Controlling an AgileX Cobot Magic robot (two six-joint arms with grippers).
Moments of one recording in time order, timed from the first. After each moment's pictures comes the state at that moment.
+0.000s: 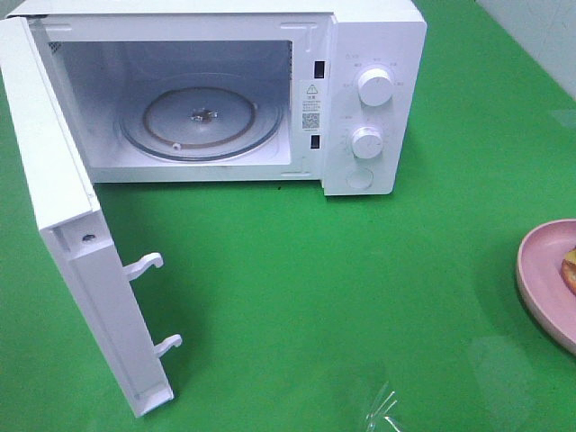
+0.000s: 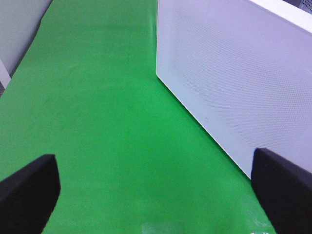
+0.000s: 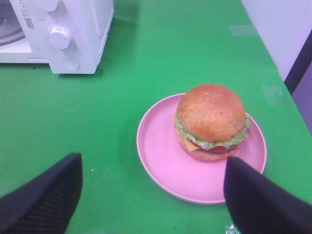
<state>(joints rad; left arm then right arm) 0.04 0.00 -0.50 -0.08 1.04 0.05 0.11 0.00 -0.51 -0.14 1.02 0.19</state>
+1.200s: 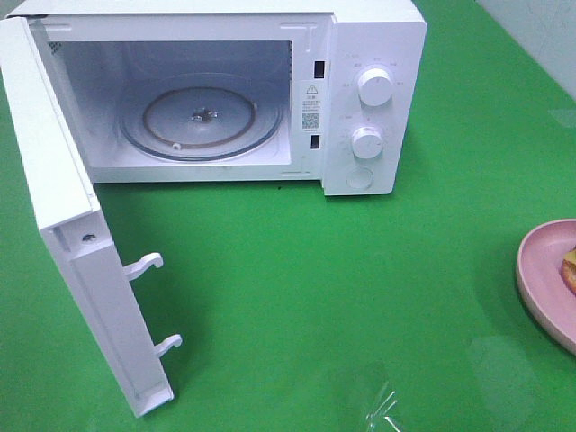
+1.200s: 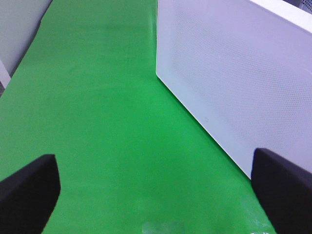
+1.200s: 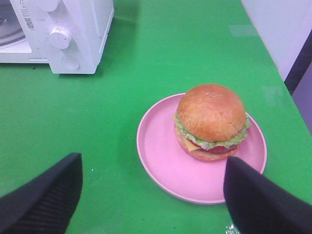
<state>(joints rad) 0.04 0.00 -0.50 -0.08 1.04 0.05 0.11 0.00 -0.51 -0.14 1.02 0.19</state>
